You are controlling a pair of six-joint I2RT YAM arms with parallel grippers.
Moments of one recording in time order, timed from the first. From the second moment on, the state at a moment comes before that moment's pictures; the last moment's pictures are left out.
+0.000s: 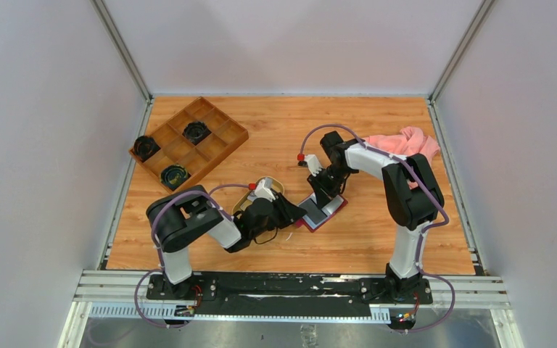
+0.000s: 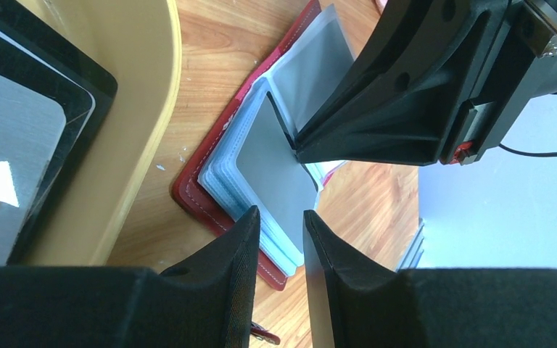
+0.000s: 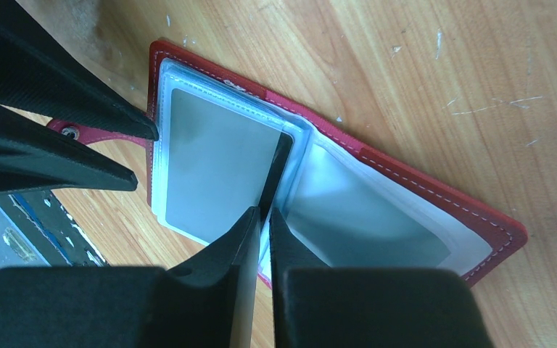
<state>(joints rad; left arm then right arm) -0.95 1.81 0.43 1.04 -0.13 -1.18 0.44 1.91 1.25 -0.82 -0.55 -0.47</state>
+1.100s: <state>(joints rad) -0.93 1.86 0.43 1.11 -0.11 -1.21 0.44 1.91 1.26 -0.83 -0.55 -0.47</state>
